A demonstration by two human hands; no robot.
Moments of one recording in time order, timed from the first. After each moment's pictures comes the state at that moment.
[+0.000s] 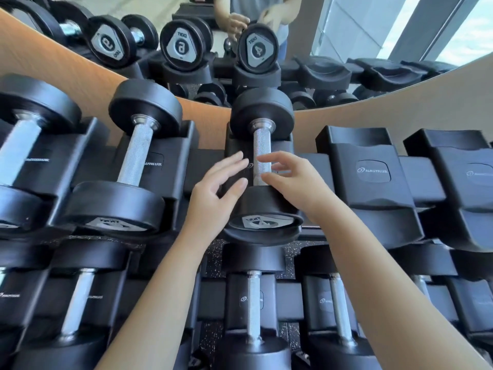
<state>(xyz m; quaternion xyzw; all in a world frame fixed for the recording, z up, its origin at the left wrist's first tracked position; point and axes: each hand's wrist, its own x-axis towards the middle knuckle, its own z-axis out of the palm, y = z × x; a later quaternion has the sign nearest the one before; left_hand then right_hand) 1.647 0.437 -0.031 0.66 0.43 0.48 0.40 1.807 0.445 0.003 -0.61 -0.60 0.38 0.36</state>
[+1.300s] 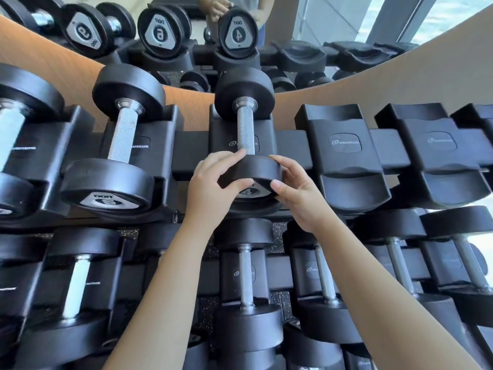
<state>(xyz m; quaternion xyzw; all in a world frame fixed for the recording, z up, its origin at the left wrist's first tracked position) 1.665 0.399 -0.024 0.70 0.48 0.44 0.29 1.835 0.377 -0.044 -0.44 -0.48 0.55 0.52</state>
